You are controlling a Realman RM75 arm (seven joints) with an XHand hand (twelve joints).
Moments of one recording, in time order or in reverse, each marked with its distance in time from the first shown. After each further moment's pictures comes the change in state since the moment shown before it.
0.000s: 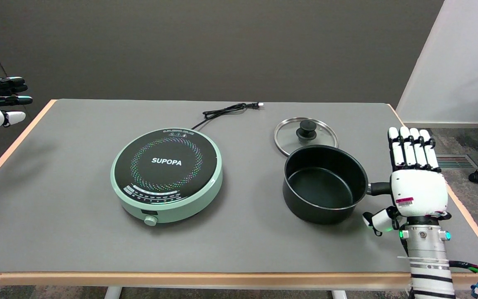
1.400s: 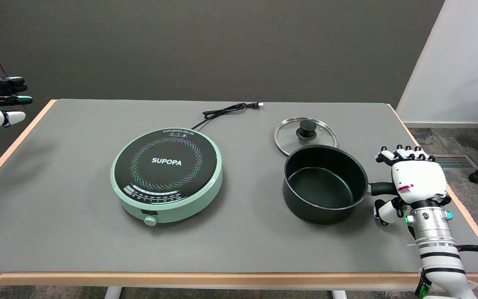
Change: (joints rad) arm 0.014 0.061 0.119 0.038 0.004 -0.295 -0.005
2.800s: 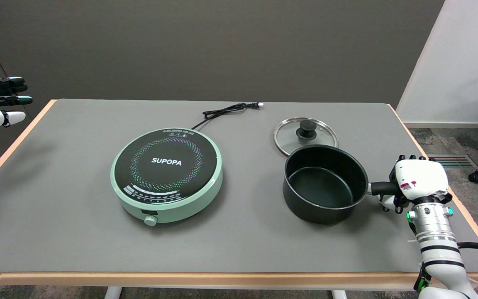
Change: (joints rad) arm 0.030 0.003 0.023 -0.011 0.058 -0.071 0.006
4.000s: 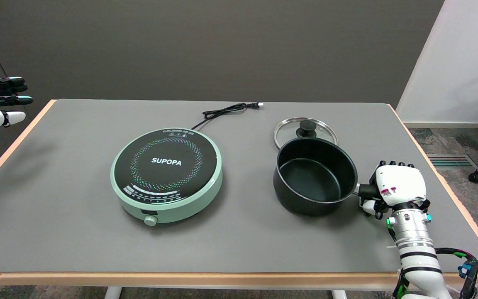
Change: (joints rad) arm 0.018 -0.060 -0.092 0.017 0.022 0.022 -0.031
